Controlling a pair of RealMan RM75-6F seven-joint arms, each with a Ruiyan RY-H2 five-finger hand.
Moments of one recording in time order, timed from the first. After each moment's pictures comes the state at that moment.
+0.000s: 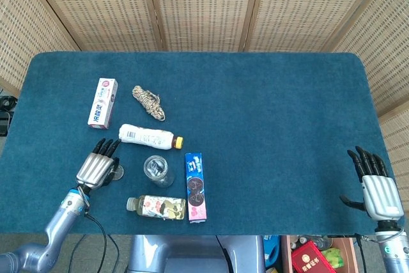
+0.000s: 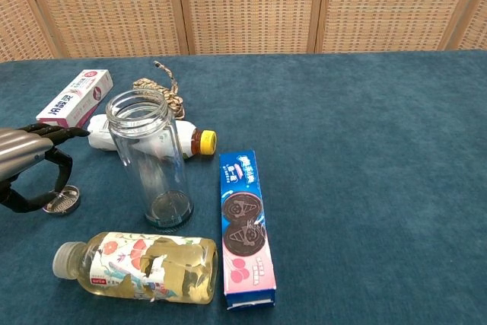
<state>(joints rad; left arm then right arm) -0.46 -1.50 -0.02 -1.38 1.32 1.05 0.42 0.10 -1.14 0.07 -1.59 -1.44 1.40 -0.01</state>
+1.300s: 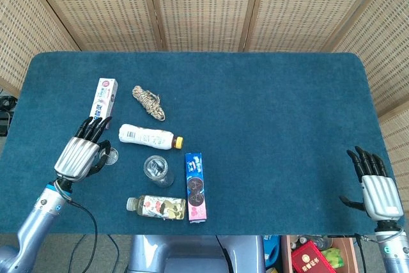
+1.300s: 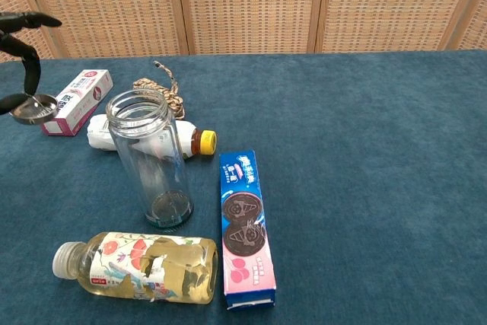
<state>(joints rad) -0.45 -1.17 -0.09 -1.79 1.42 1.22 0.37 0.10 -1.14 0.07 -1.60 -1.44 1.40 -0.01</state>
